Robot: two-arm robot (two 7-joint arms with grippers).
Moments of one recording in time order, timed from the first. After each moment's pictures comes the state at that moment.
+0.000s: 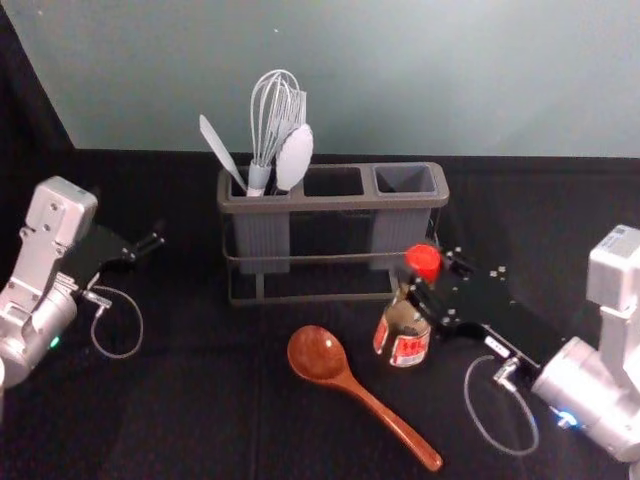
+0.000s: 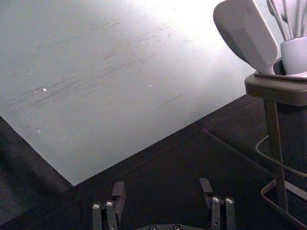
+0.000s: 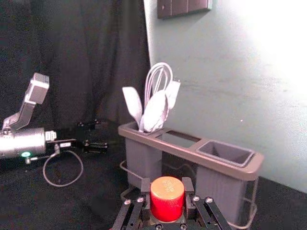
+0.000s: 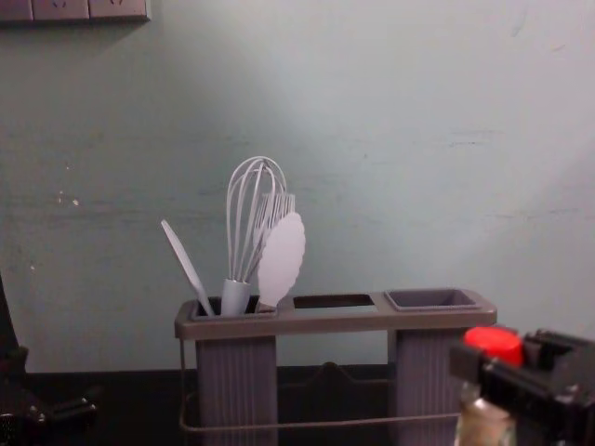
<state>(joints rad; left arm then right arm) -0.20 0.60 0.45 -1.41 -0.25 -0.12 0.03 -0.07 0.52 -0.31 -1.76 0.41 -0.15 0.38</state>
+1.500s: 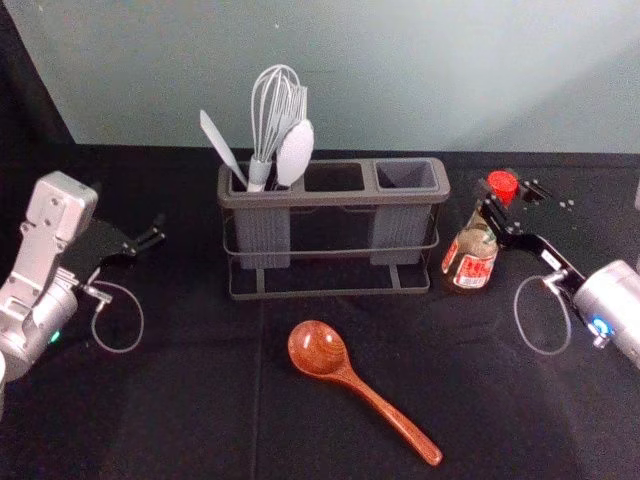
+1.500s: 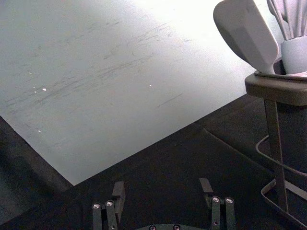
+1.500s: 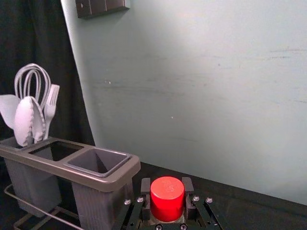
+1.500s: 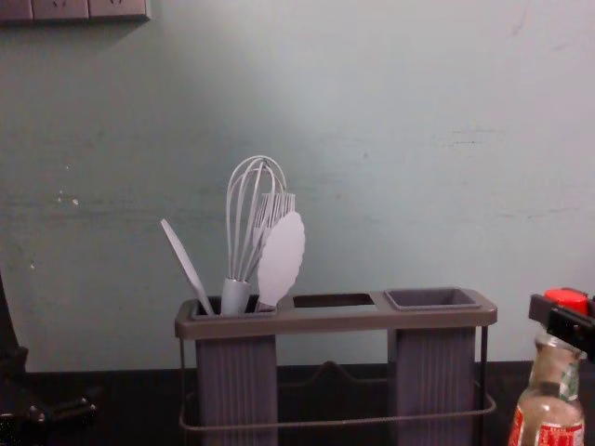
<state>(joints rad) -0.20 0.60 0.45 -1.41 -0.25 -0.12 0.03 0.14 0.39 -0.17 -1.46 0.41 -0.13 0.40</state>
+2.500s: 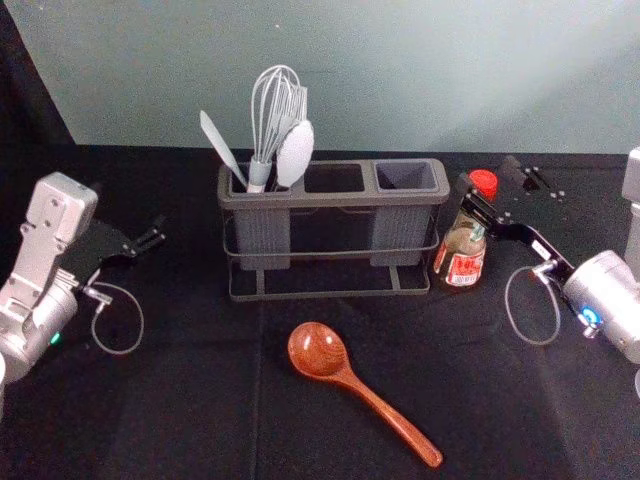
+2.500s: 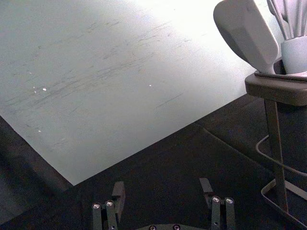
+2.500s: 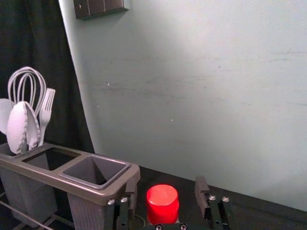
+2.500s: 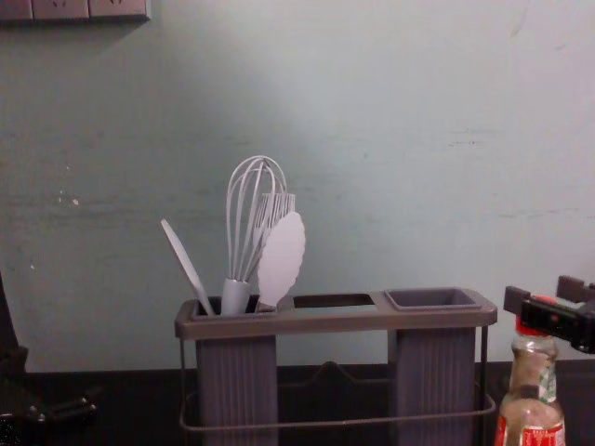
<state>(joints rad) -0.20 0.60 0.45 -1.41 -0.25 -0.12 0.03 0.17 0.37 -0.18 -1.44 0.39 -0.12 0.39</state>
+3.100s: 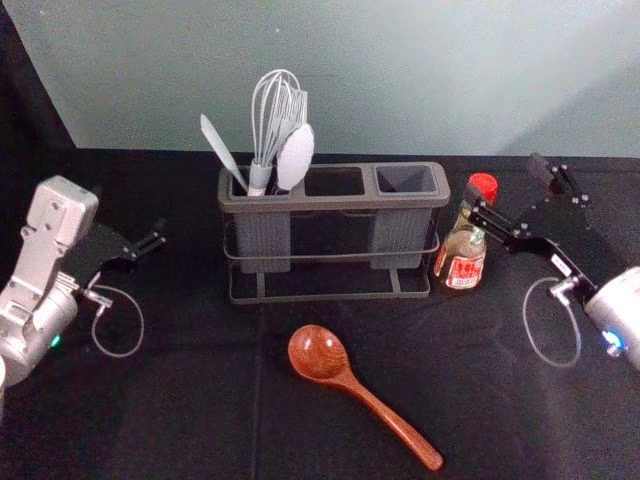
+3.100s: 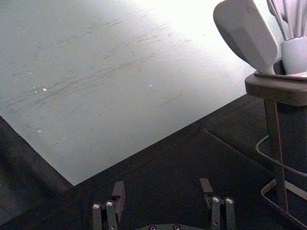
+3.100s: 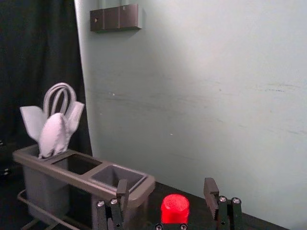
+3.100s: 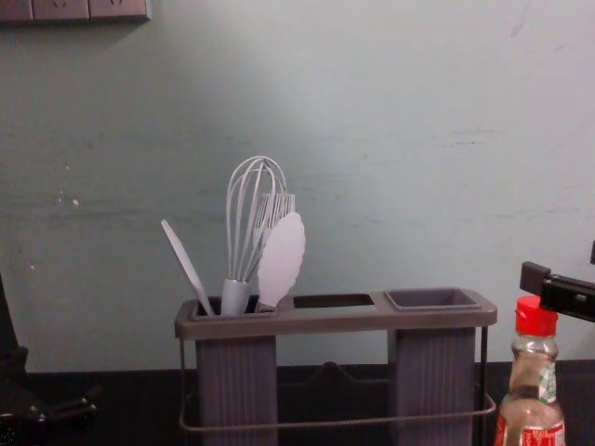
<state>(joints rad) -0.20 0.60 0.45 -1.41 -0.25 -0.12 0.03 0.03 0.41 -0.14 -1.65 0.33 -0.14 0.34</state>
